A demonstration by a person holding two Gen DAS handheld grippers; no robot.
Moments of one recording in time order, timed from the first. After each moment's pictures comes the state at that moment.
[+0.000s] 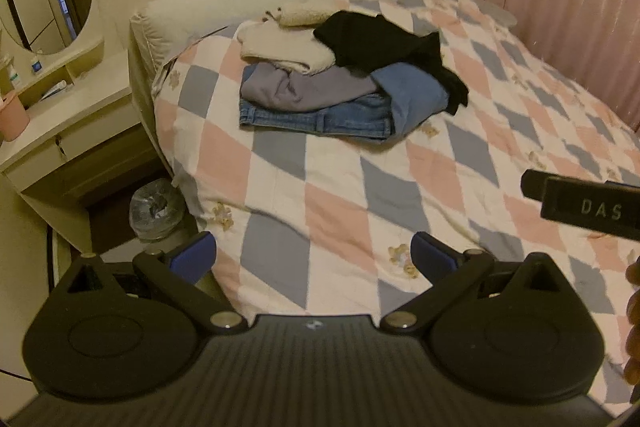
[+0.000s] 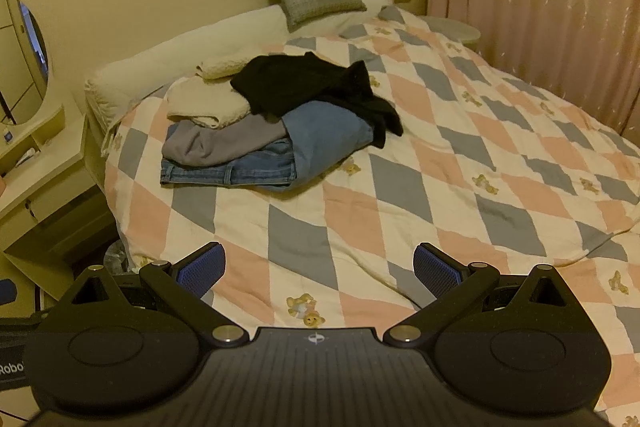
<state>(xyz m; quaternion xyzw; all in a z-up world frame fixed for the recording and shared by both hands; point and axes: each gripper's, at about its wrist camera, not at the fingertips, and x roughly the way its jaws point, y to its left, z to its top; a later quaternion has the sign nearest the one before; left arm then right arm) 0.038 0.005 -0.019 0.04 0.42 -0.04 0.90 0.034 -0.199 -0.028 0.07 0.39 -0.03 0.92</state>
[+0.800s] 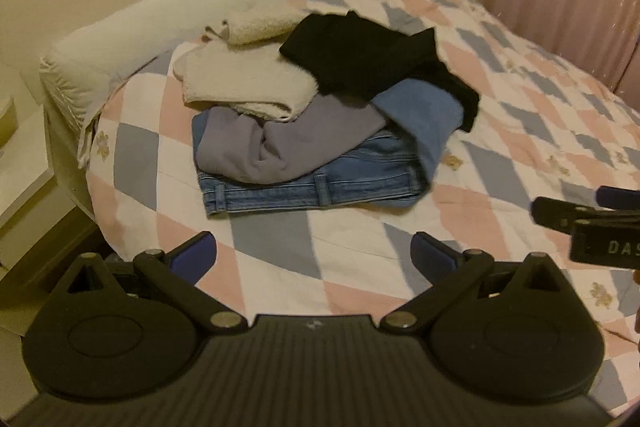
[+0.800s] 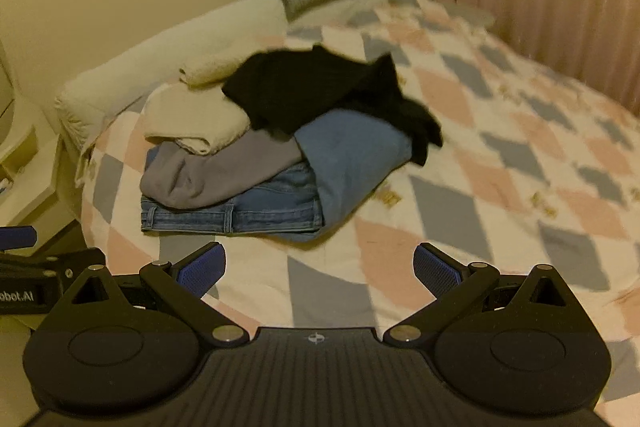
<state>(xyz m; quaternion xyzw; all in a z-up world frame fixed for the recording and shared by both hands) 0.307 0.046 -0.083 0.10 0.44 -0.15 0.88 0.225 -0.168 -0.095 0.10 0.41 -0.05 0.91</state>
